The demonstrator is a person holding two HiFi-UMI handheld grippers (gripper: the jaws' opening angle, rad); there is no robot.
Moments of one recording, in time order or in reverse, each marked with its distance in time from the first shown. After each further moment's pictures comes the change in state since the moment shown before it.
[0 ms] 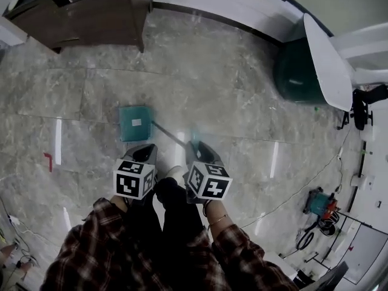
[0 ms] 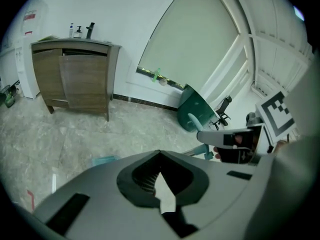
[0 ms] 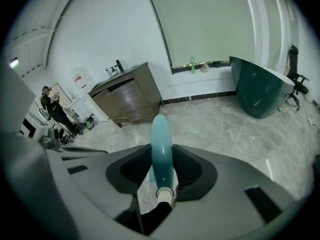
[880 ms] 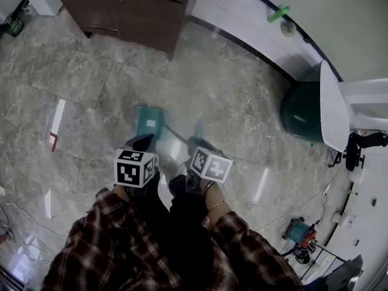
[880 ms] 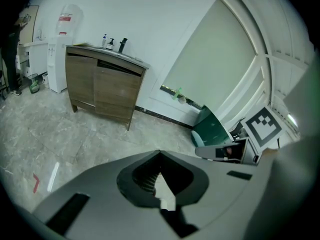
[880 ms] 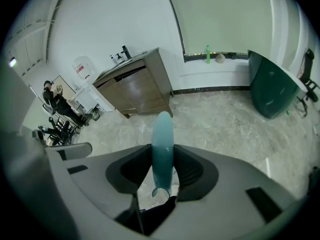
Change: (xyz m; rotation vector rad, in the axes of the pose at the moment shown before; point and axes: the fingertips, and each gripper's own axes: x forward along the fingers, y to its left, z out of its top) left arm -0.091 0.099 0.047 -0.182 -0.160 0.117; right arm 0.043 0.107 0.036 -0.045 0.147 0.049
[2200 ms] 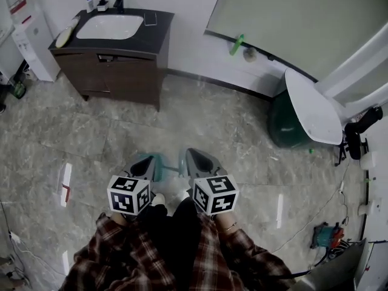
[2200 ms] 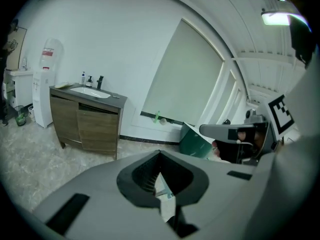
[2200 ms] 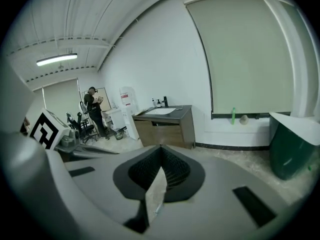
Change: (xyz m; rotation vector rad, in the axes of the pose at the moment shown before) left arm -0.136 -0.115 0.065 0.221 -0.256 -0.113; right arm -0.227 0.084 0.076 -0.354 -0.506 0.209
